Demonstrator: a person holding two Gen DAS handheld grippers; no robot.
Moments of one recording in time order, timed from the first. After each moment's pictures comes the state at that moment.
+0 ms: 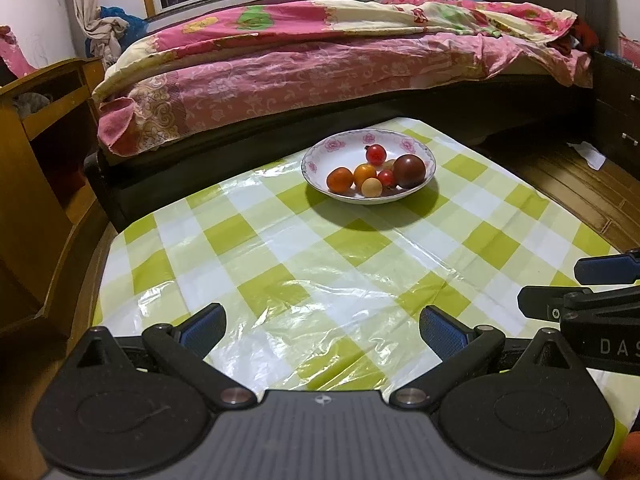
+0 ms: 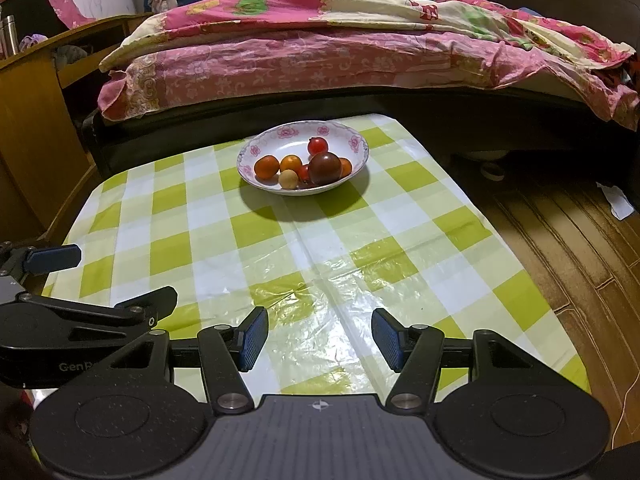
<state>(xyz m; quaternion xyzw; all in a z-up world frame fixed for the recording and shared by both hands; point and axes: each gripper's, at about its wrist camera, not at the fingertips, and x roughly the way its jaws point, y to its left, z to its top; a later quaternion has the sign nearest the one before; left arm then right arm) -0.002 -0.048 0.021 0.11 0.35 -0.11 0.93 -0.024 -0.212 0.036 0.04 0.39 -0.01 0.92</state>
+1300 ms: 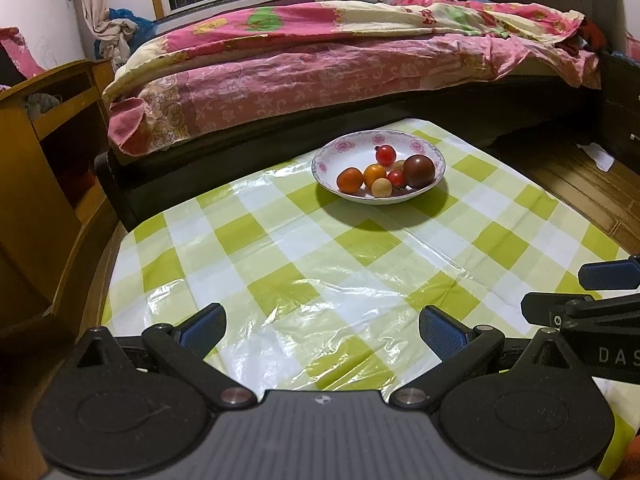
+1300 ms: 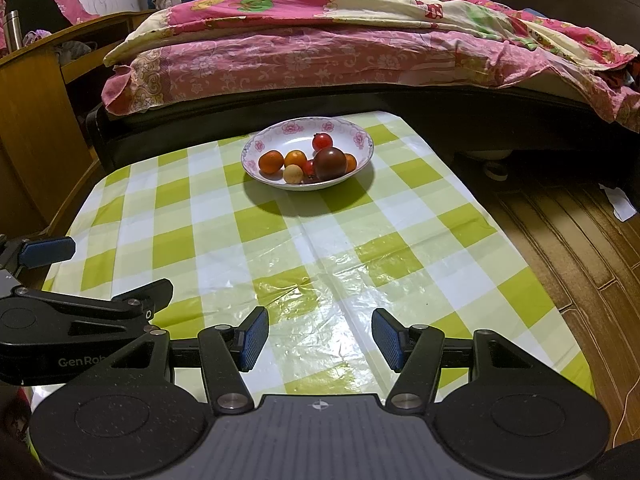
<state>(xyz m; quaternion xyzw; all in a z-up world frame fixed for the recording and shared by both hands) -0.004 -0.045 0.019 0.11 0.34 -0.10 0.93 -0.026 -0.208 0.031 0.04 0.40 -0.01 0.92</state>
